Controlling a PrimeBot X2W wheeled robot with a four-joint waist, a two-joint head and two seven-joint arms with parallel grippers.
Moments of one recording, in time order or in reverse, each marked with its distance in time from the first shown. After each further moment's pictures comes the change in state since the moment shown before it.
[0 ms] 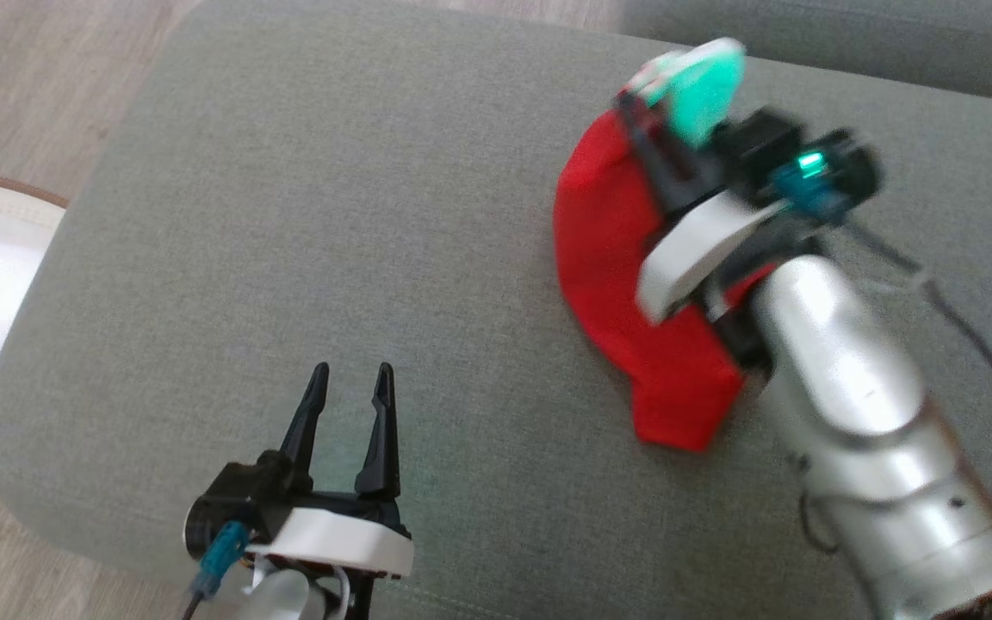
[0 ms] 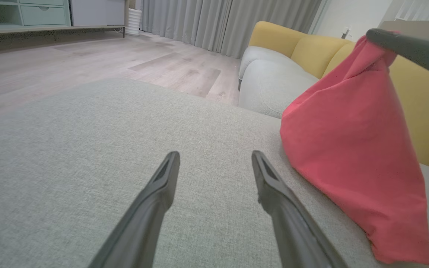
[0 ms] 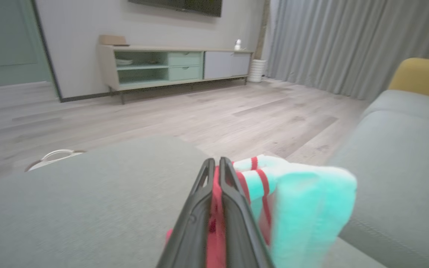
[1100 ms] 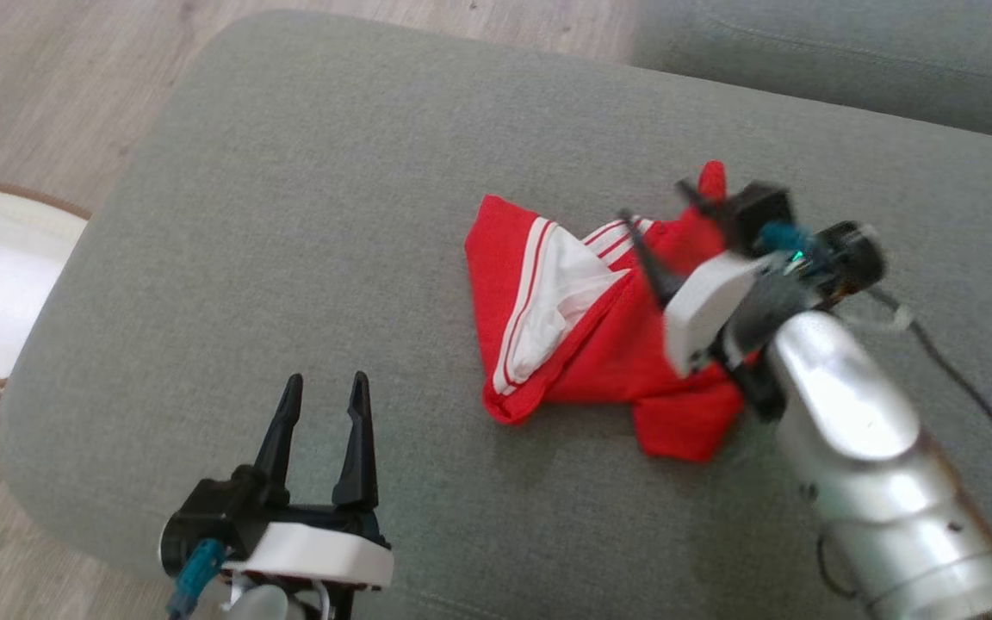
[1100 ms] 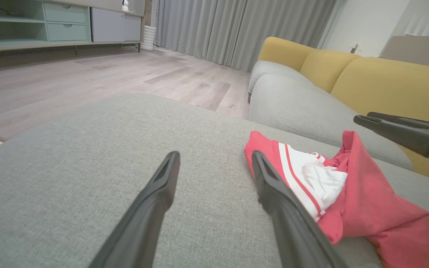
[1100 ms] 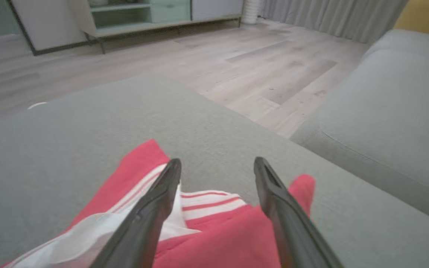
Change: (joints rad) left arm 0.046 0.038 0.021 -0.054 -0.011 0.027 0.002; right arm 0.085 0.018 0.009 0.155 -0.006 0.000 0.042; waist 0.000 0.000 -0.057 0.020
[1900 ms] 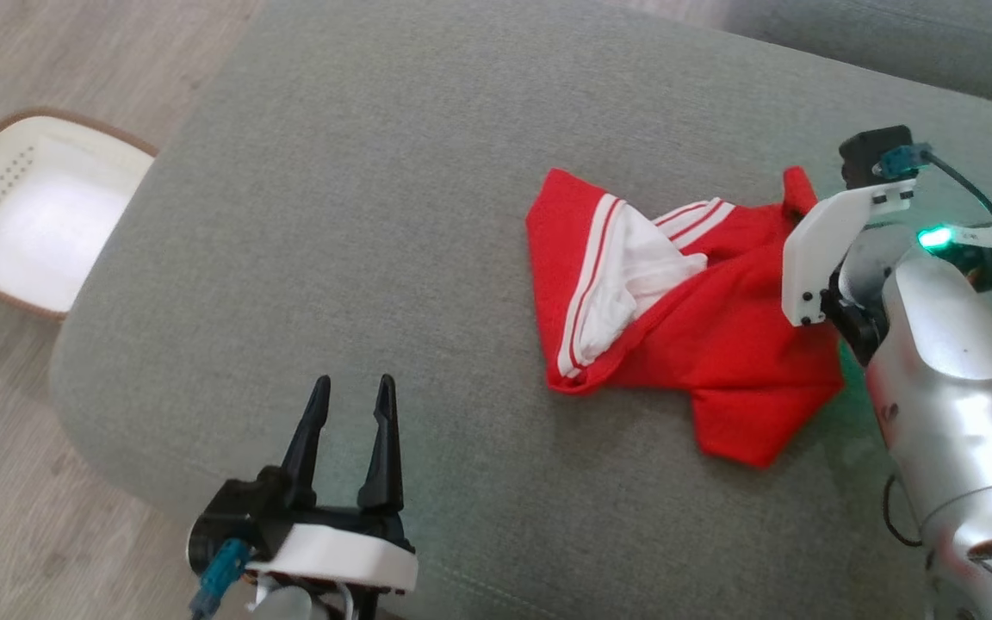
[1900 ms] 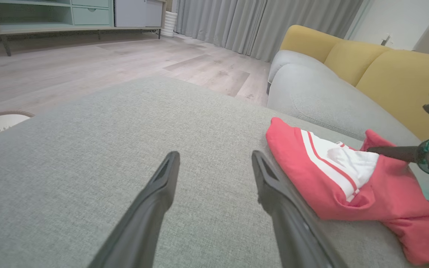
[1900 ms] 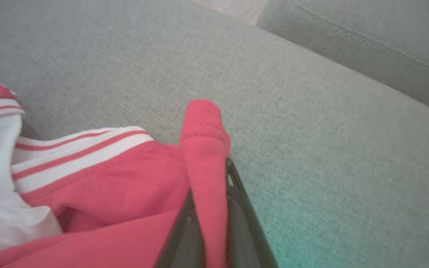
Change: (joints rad) left arm -0.003 -0.038 -0.023 0.004 0.002 -0.011 0.001; right arm -0.197 -0.050 -0.357 0.352 -0.160 0.000 0.294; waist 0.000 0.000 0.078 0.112
